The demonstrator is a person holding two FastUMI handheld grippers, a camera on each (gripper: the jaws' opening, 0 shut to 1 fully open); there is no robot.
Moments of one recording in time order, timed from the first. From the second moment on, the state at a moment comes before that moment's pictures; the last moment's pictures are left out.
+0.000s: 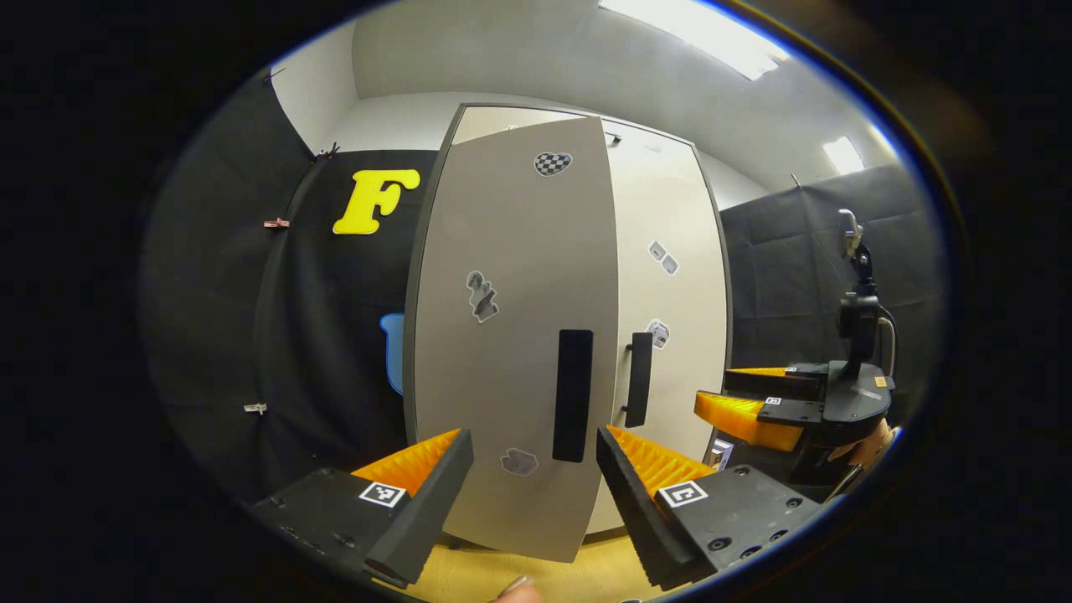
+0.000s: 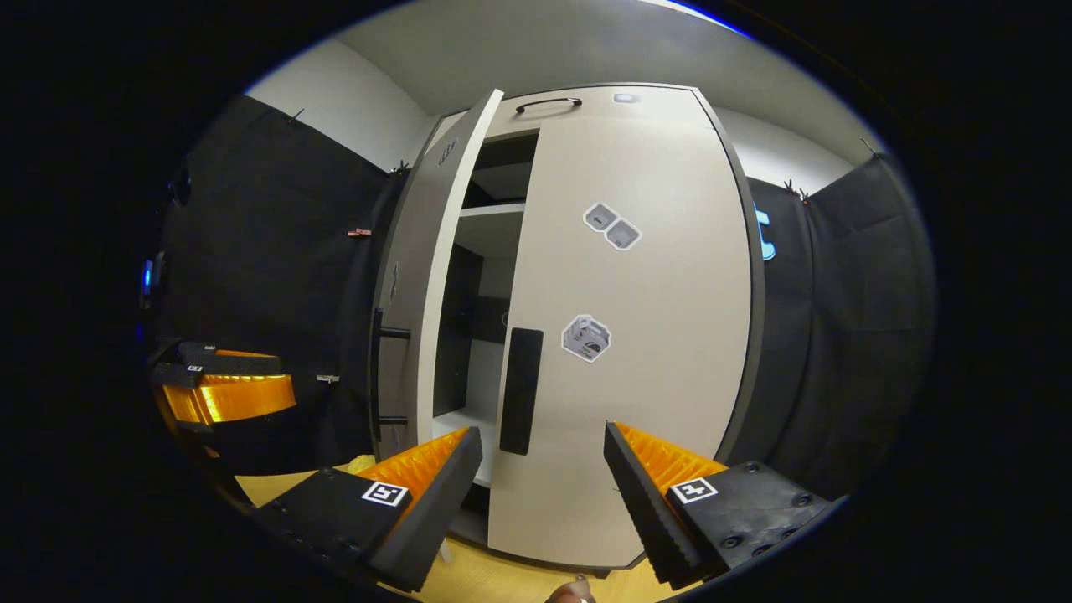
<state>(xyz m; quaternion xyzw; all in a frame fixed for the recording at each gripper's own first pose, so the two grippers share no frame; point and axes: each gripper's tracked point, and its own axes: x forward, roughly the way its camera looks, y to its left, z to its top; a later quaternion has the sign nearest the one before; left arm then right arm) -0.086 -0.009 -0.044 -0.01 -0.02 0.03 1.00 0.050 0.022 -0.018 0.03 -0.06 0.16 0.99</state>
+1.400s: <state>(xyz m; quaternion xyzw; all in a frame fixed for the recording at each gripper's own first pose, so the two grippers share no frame) -0.079 -0.010 -0.045 0.00 -0.01 0.02 1.00 0.033 0.014 -0.023 0.02 -0.04 0.14 0.99</state>
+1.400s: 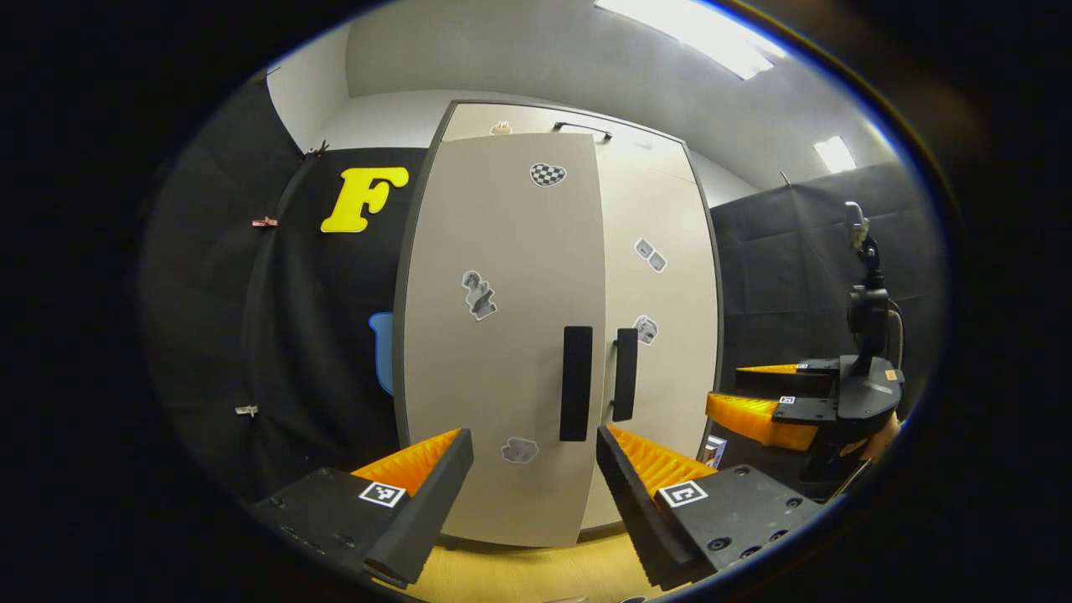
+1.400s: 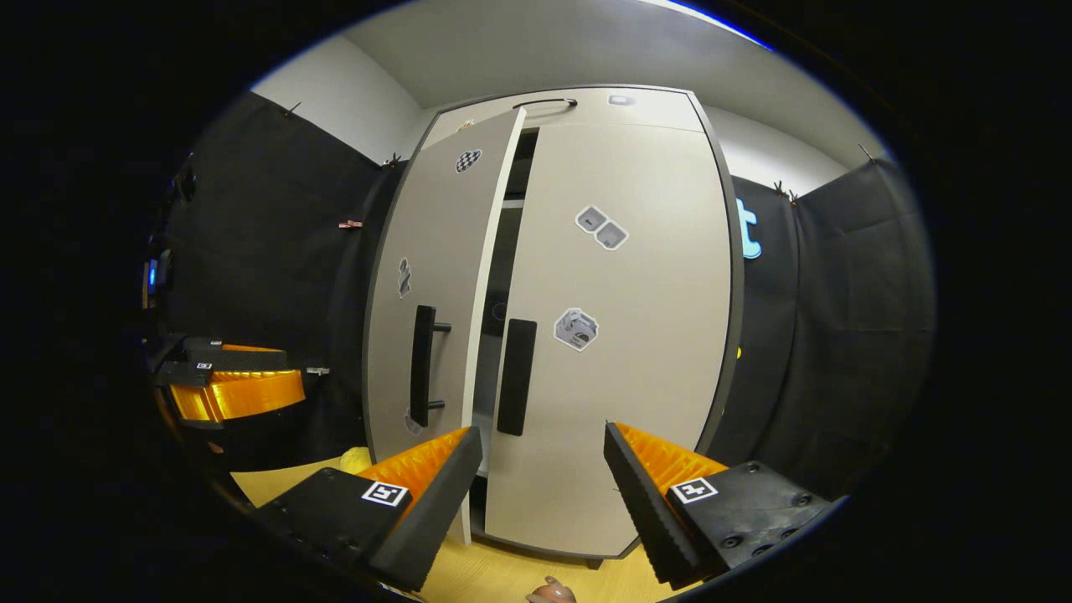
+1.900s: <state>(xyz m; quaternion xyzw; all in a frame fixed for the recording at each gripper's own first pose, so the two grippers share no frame) -0.067 -0.013 -0.052 -0.01 0.00 0.01 1.00 0.036 0.006 -0.026 0.02 -0.04 0.13 0.99</state>
